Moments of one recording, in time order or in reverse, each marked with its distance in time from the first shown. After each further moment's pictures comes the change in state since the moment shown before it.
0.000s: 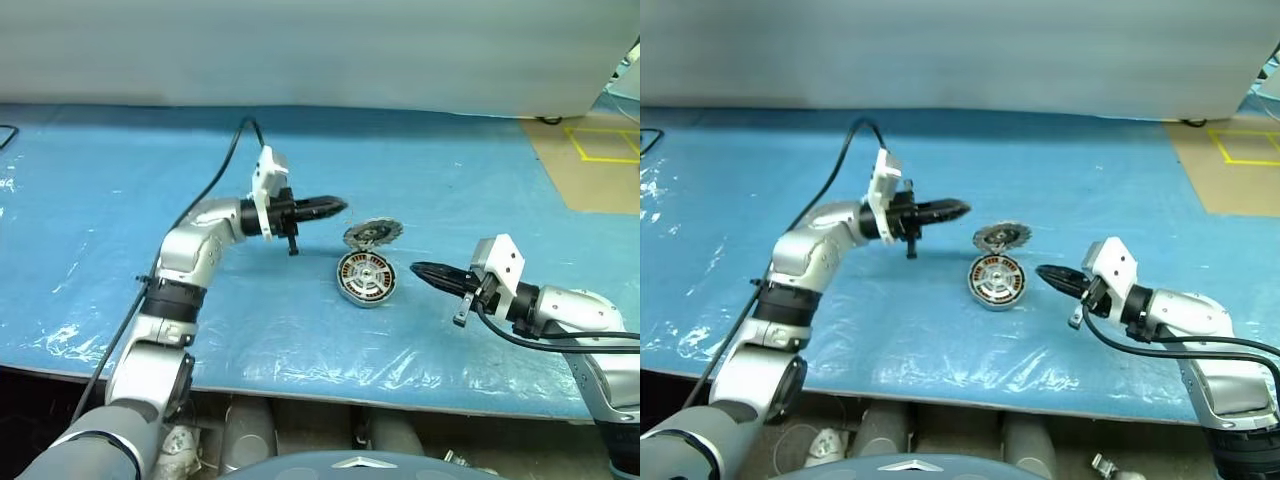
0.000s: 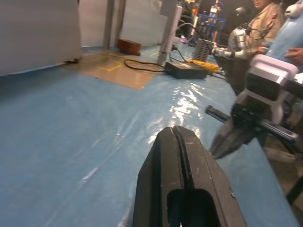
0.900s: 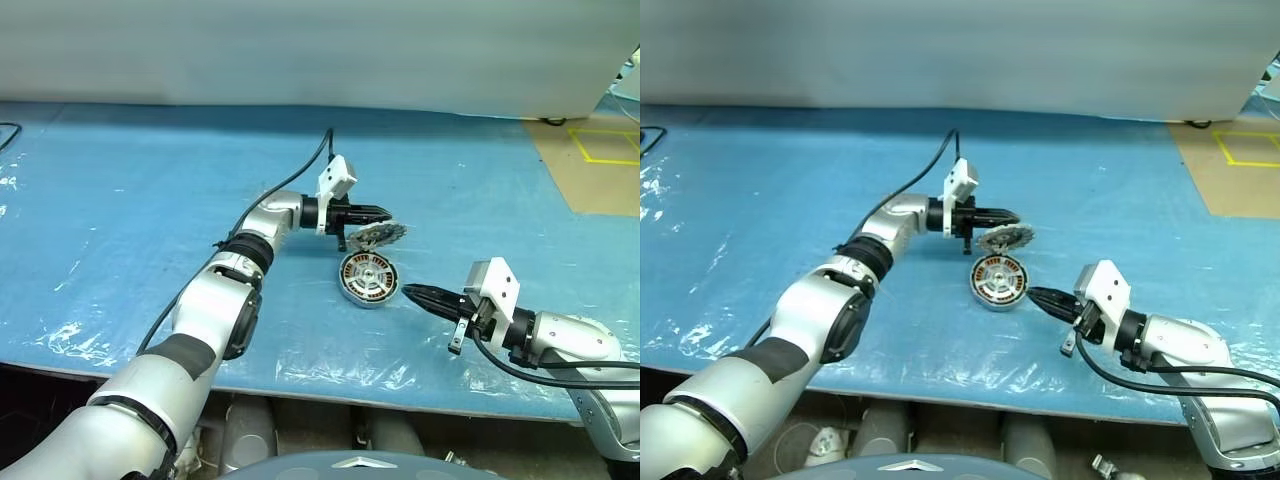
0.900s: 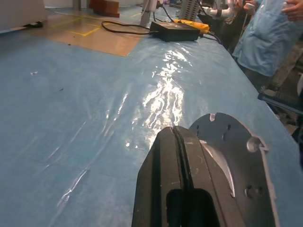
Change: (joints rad) left arm -0.384 -0.288 -0.007 0.880 0.293 -0.454 -0.171; right arm 0.122 0.029 0.001 -0.150 0.030 0.020 -0.076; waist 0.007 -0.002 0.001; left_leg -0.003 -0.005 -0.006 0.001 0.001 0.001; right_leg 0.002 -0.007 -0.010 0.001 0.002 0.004
